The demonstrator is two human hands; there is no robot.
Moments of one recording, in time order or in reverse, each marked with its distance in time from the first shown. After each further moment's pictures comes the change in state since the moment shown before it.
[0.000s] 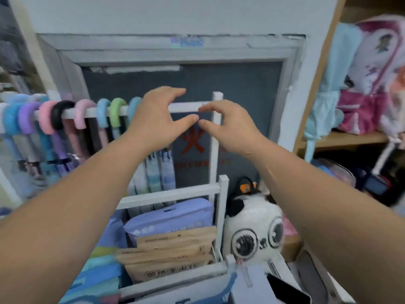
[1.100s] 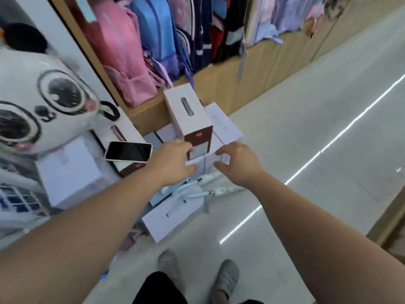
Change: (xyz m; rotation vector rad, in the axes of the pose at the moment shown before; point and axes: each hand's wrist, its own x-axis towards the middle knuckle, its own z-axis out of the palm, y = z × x) left_hand -0.365 0.398 0.420 -0.131 -1.161 0.150; right_hand -0.628 0.292 -0.188 -0.254 -0.327 1.029
